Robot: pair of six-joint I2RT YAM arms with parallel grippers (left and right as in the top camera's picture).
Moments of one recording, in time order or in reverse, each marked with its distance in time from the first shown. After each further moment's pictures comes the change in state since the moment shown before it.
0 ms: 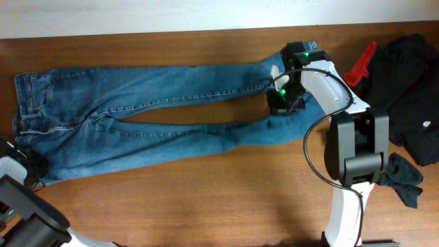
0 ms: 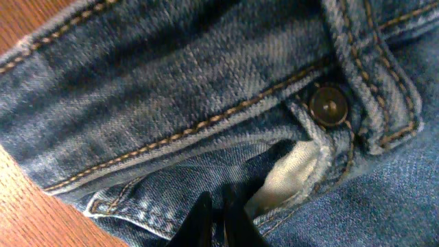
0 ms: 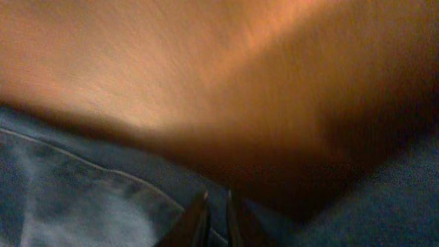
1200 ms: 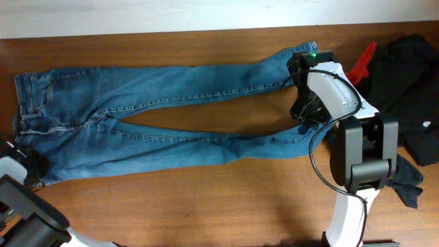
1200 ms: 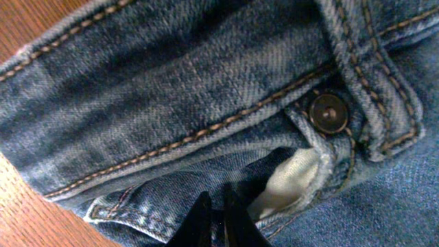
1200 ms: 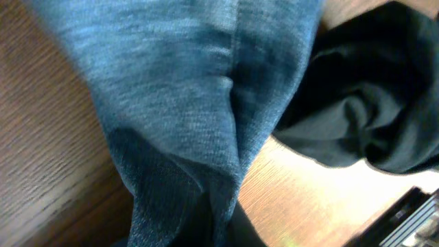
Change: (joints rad) left arm 0.000 0.003 0.000 0.008 0.000 0.005; right arm -0.017 -0.061 -0.048 -0.205 0.533 0.782
